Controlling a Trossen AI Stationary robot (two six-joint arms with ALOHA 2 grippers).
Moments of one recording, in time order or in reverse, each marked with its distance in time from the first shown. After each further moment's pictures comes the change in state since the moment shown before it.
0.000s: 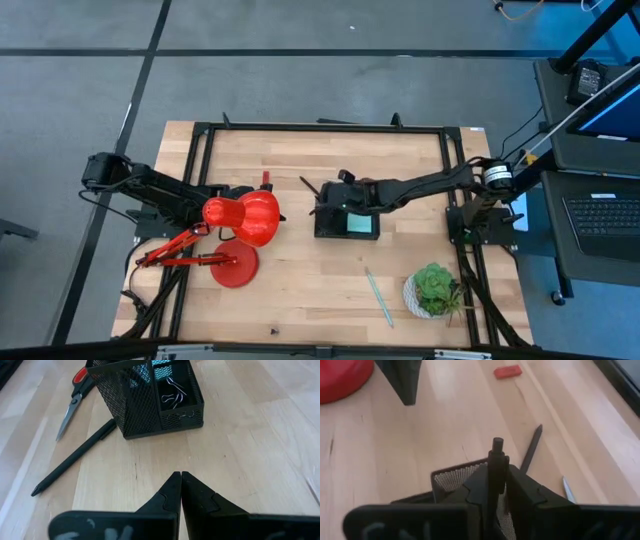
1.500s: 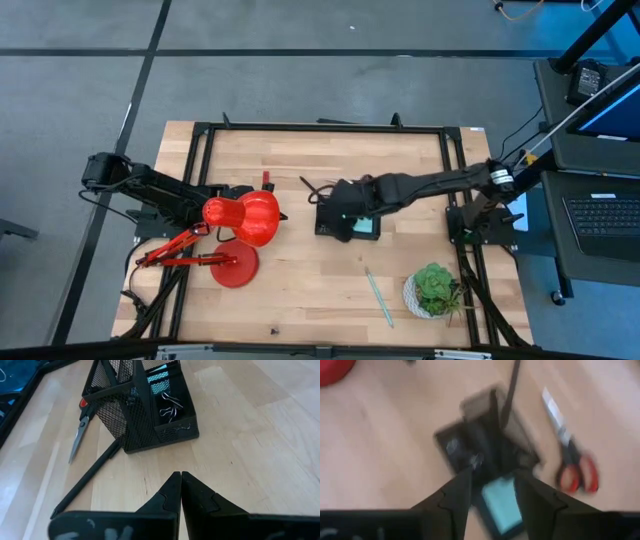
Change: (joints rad) left arm 0.000 0.000 0.000 0.048 -0.007 0.123; right arm 0.117 0.000 0.461 -0.885 -0.020 0.472
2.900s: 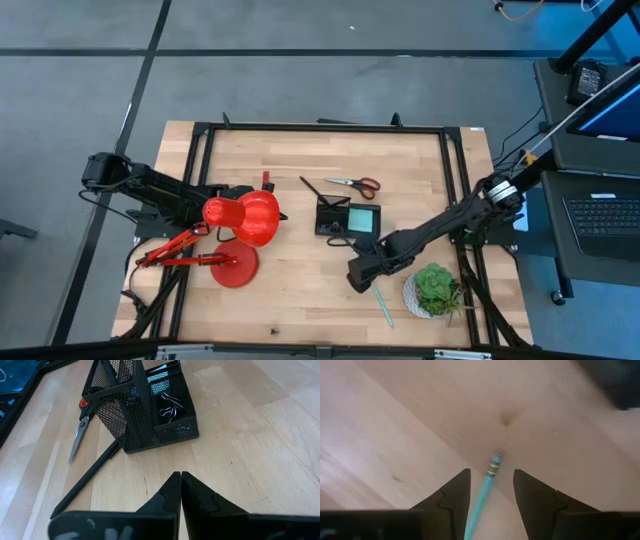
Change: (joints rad) left arm 0.000 0.000 0.000 0.000 0.000 0.000; right arm 0.302 0.019 -0.439 0.297 -0.247 0.655
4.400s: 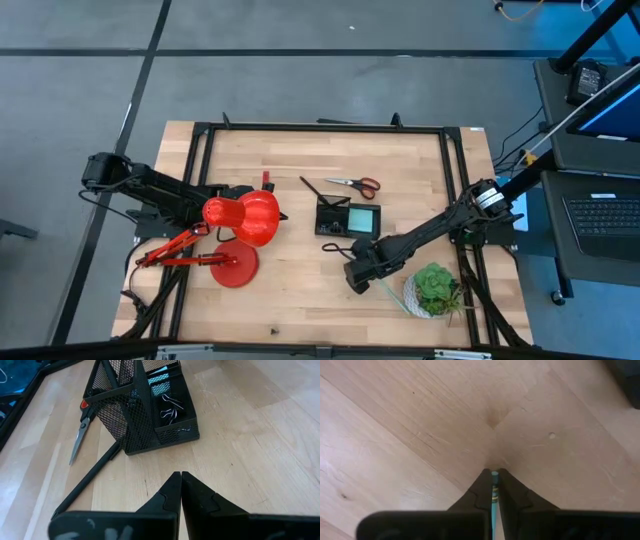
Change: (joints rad) left arm 0.000 0.000 0.000 0.007 0.000 0.000; right arm 0.001 0.136 0.002 0.013 -0.031 -0.027
